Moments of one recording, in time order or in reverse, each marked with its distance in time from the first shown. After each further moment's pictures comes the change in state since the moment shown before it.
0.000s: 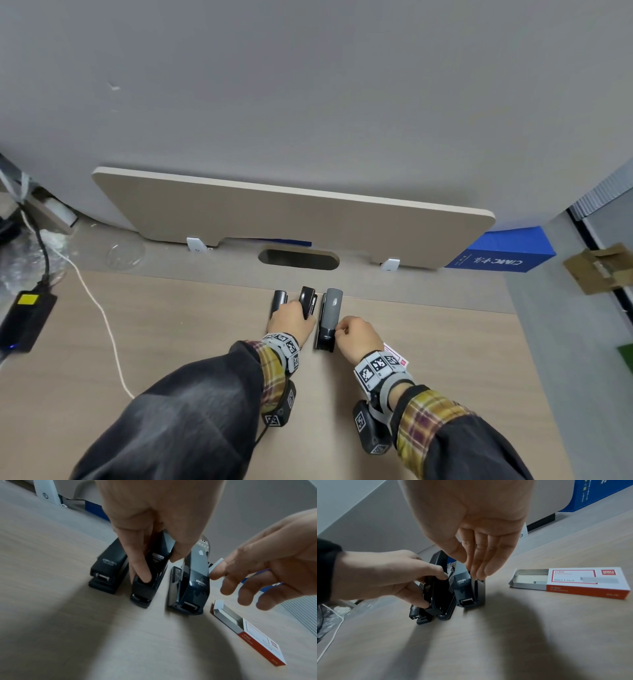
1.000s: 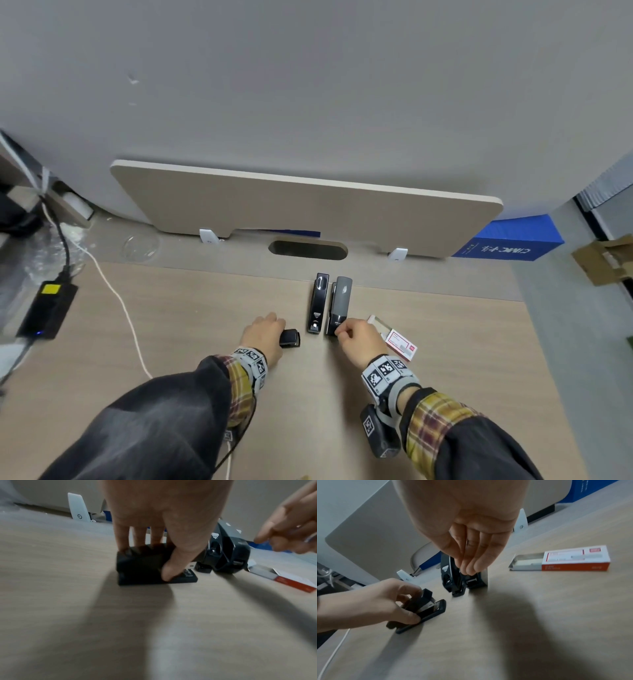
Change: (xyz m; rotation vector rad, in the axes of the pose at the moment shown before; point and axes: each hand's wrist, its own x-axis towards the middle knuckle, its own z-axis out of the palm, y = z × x) left_hand -0.030 -0.089 -0.006 0.459 -0.201 0.193; right_hand -0.026 0.008 0.025 0.042 -0.014 -0.106
